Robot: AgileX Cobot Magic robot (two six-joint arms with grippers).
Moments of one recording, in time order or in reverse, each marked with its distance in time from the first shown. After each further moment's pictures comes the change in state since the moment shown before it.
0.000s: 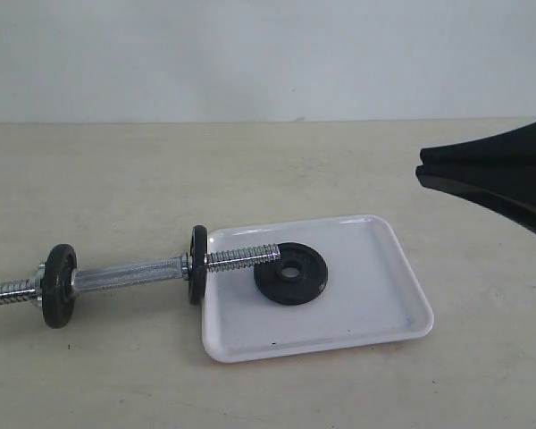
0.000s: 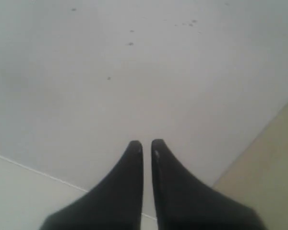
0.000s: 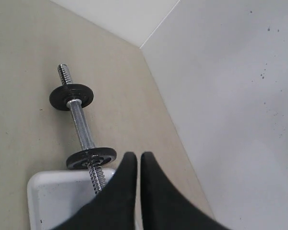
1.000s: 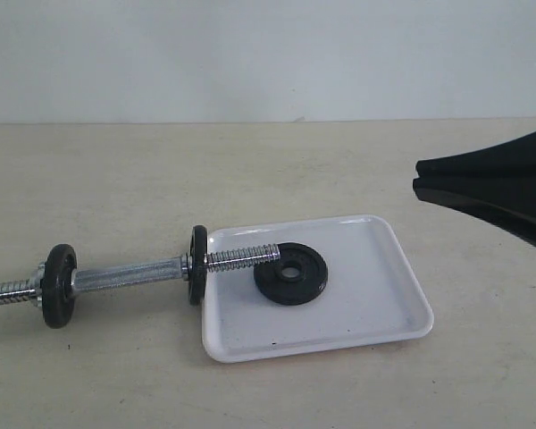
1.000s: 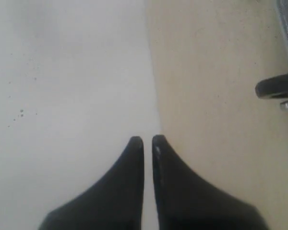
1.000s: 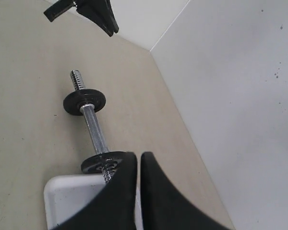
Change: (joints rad) left arm -0.030 0.095 0.265 0.004 -0.284 0.696; right arm 0.000 0.000 0.000 -0.021 -0.033 0.054
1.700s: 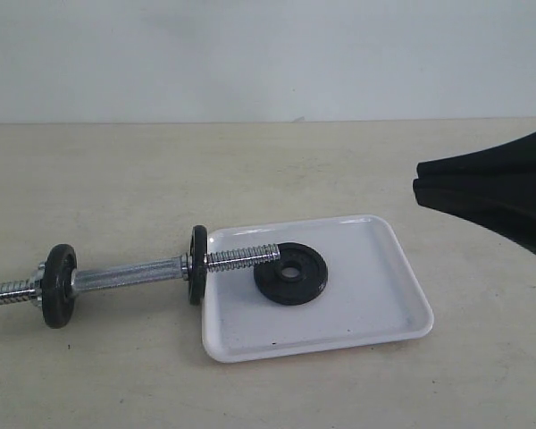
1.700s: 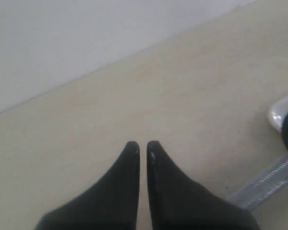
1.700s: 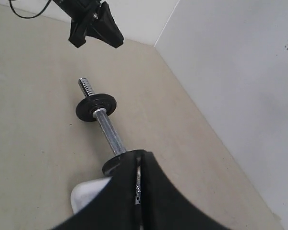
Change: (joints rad) left arm -0.150 0.150 -0.005 -1.028 0.226 -0.331; right arm 0.000 0.000 0.000 -0.014 0.000 0.186
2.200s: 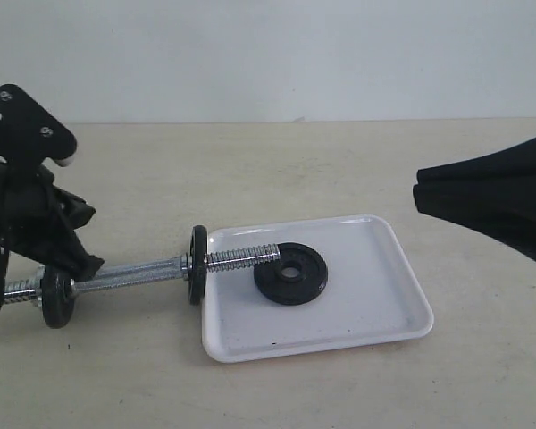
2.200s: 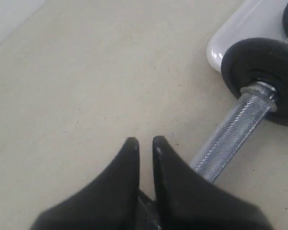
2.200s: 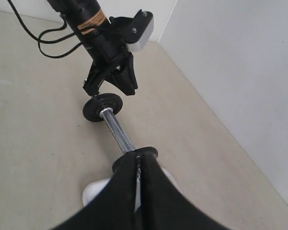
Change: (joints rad) left arm -0.279 0.372 -0.214 0.036 0.224 0.033; right arm 0.000 0.000 0.000 -0.016 -0.004 0.077
